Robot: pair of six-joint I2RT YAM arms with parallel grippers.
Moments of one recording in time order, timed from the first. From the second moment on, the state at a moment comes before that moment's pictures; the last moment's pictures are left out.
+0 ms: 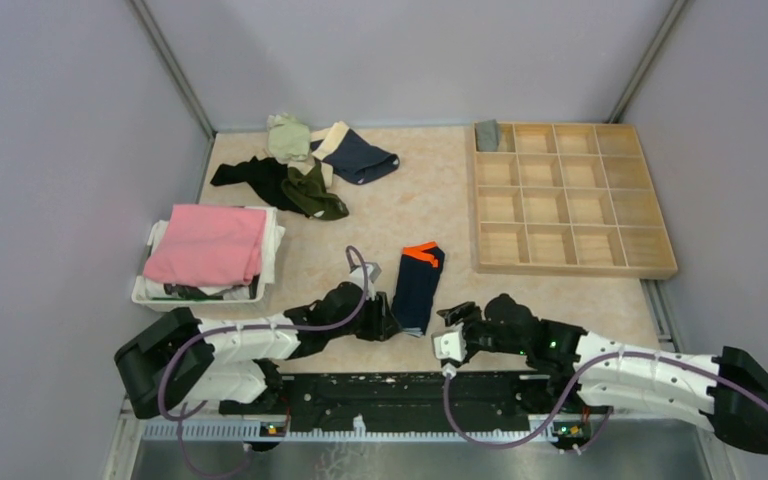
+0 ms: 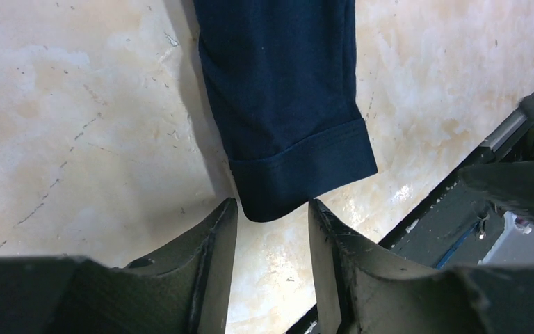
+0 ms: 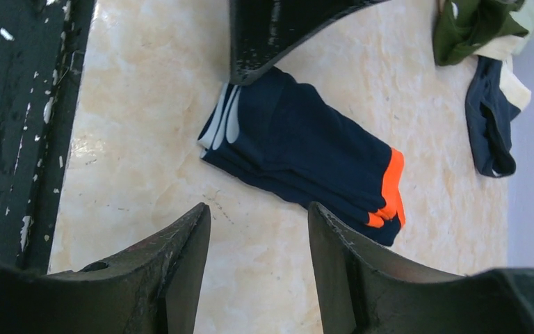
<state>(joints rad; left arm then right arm) -0.96 1.23 0.32 0.27 0.03 -0.79 1.08 0.73 0.27 -0.03 -0.15 -0.82</state>
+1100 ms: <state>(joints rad) -0.89 1.30 0.44 0.16 -0.13 -0.73 1.20 1.17 0.23 0.30 0.03 -1.22</state>
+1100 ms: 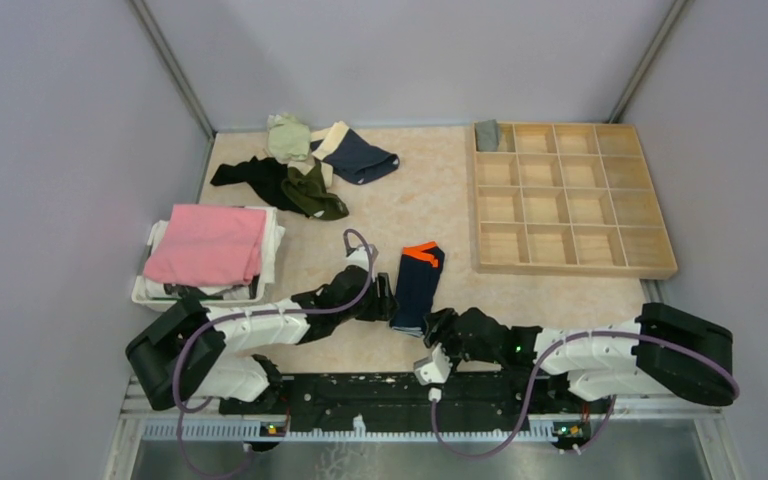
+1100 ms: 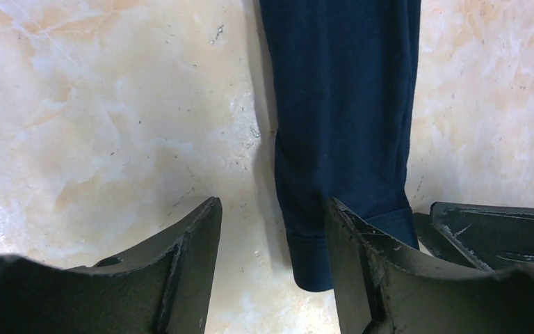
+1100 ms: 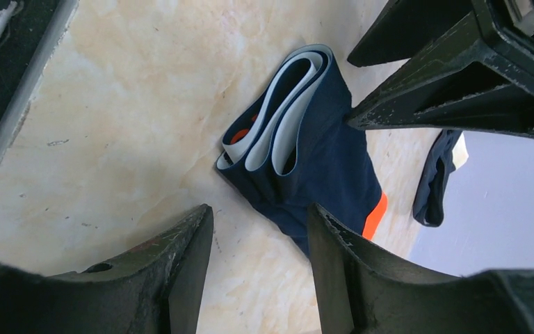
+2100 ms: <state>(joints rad) -0.89 1.33 0.46 0.18 -0.10 -0.69 1.22 1.32 0.27 0.38 -0.01 -1.29</state>
